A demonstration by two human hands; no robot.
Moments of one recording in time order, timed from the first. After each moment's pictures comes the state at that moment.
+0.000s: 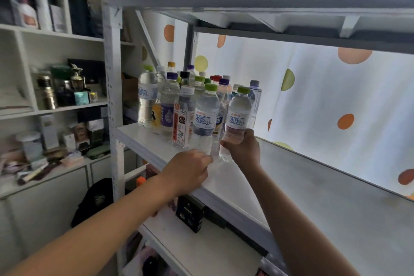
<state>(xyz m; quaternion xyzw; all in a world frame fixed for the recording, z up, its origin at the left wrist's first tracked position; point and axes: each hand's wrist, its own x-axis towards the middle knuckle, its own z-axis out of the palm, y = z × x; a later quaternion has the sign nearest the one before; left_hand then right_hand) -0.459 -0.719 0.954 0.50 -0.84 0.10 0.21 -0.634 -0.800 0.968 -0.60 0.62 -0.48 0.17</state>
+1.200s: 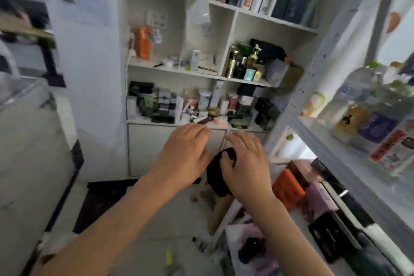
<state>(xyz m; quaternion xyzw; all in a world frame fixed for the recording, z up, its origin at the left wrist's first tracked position) -0.177 -0.463 0.902 0.77 -0.53 0.22 0.28 -0.306 -0.573 0.910 -0.92 0.21 -0.32 0.05</state>
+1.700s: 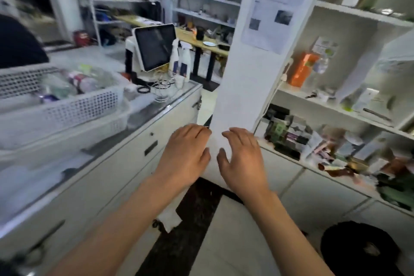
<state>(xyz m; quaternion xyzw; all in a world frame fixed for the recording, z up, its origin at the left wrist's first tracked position) 0.031 -0.172 0.878 0.91 -0.24 0.26 0.22 0.011 -0.333 0.876 -0.94 -0.09 -0.27 0.18</state>
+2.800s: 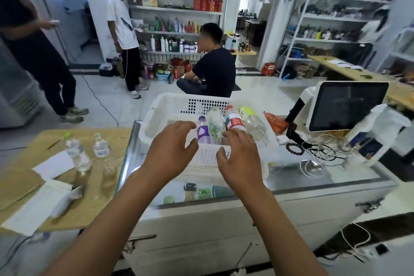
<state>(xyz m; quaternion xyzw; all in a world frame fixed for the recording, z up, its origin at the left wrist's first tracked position) 0.143 0.099 0.898 0.90 0.29 0.30 0.16 0.278 -0.020 0.872 -0.82 -0.46 -0.09 0.33</state>
